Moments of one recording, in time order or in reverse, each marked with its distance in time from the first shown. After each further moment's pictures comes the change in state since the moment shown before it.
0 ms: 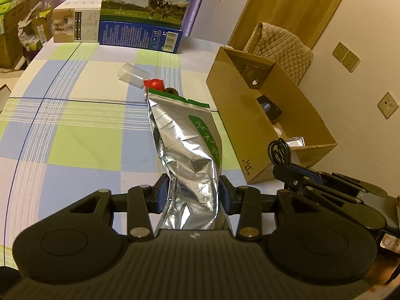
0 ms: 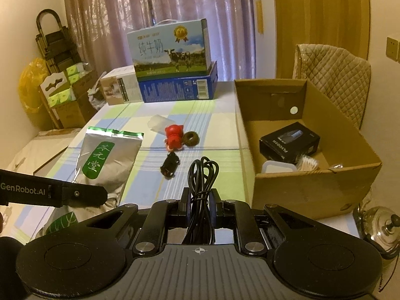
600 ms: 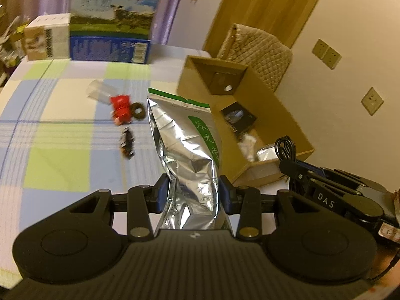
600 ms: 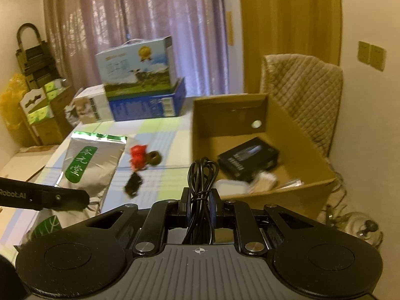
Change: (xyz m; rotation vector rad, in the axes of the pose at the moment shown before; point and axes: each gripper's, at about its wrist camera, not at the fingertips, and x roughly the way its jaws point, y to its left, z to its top) left arm 0.011 -0.051 0.025 0.065 -0.018 -0.071; right arm -0.023 -0.064 0.025 0.041 -0.060 -0.111
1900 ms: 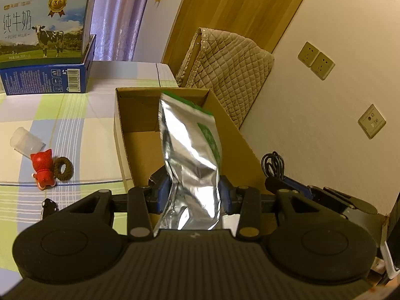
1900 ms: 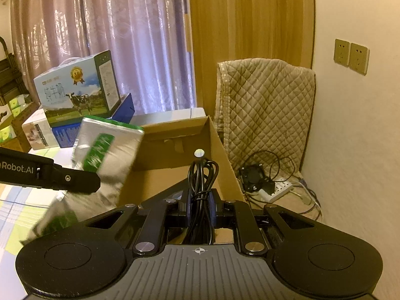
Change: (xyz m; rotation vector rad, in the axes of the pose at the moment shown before) left arm 0.132 -0.092 0.112 0.035 0.000 -0.076; right arm 0.076 -0.110 0.073 0.042 -0.006 -0.086
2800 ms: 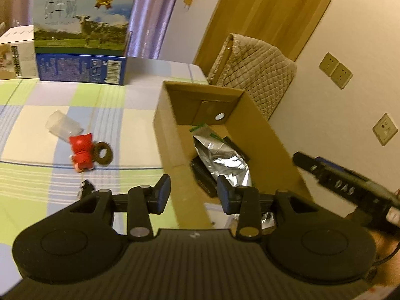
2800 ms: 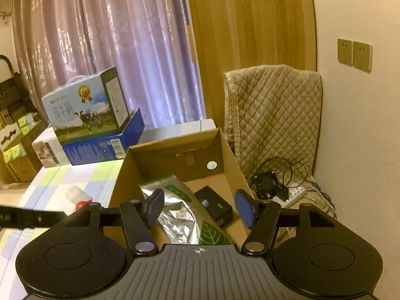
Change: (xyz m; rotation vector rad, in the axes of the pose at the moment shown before) left arm -0.038 0.053 -0.029 -0.059 -0.023 0.083; right arm -0.005 0.000 0.009 0.067 -0.046 0.064
